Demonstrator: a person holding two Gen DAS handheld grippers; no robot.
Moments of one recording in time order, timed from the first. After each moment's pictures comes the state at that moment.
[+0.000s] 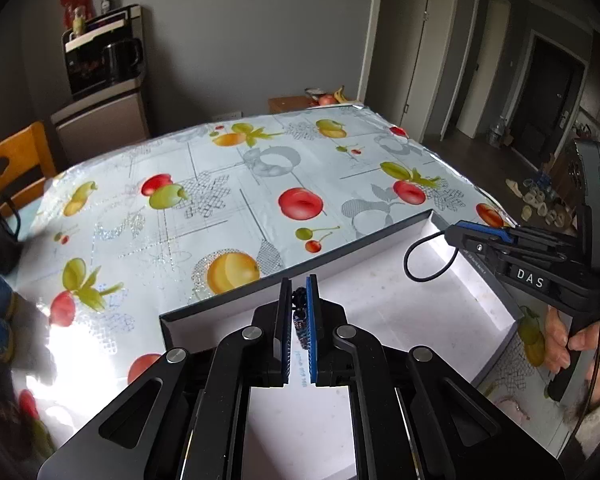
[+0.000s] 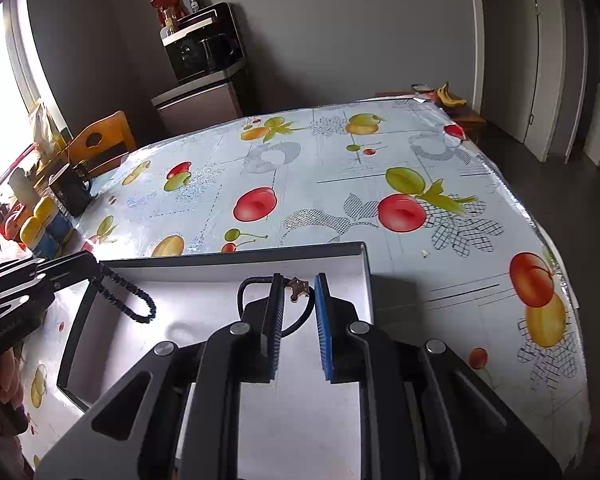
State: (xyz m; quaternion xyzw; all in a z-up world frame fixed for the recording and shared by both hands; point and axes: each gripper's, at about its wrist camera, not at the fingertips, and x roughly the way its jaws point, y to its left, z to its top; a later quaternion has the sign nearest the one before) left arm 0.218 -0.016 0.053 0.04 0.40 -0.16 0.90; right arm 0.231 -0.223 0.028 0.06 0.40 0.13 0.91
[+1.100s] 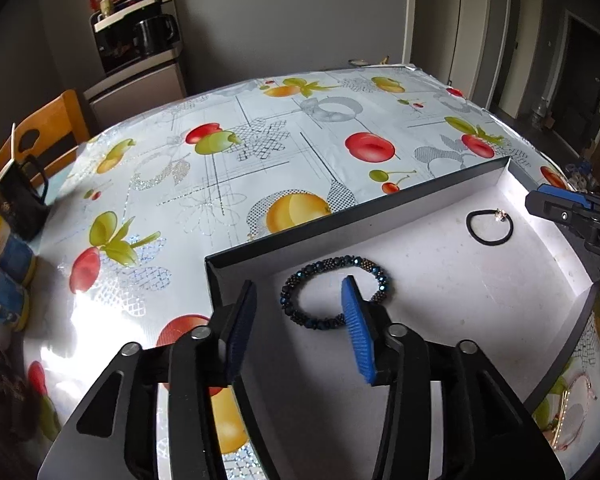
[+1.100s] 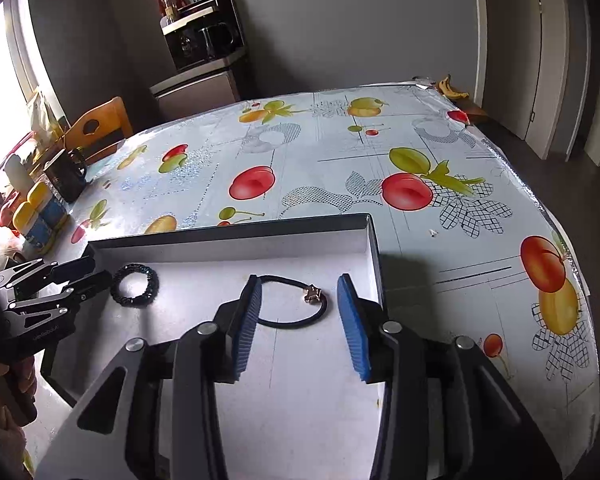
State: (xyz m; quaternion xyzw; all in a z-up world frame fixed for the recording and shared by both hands) left arm 0.215 0.008 0.007 0.08 0.43 -0.09 0.90; right arm 0.221 -0.220 0.014 0.05 0.40 0.12 0.91
